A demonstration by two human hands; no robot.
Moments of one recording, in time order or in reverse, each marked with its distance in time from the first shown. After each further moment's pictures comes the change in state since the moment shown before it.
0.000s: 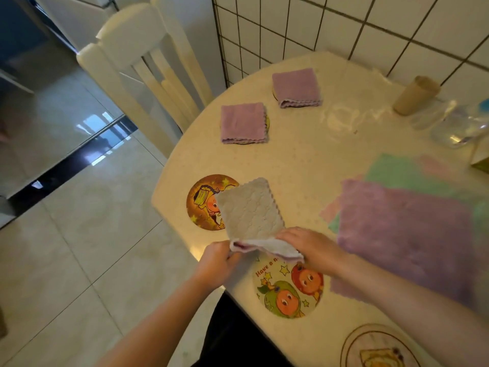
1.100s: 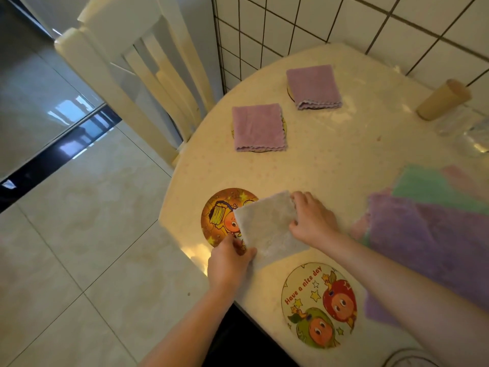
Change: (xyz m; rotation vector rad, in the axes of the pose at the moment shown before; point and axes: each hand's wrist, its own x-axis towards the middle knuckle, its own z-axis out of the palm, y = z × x) left_hand 0.052 -0.010 -0.035 -0.135 0.207 -0.484; right_hand 0.118 -0.030 -0.046 -0.130 0.161 0.557
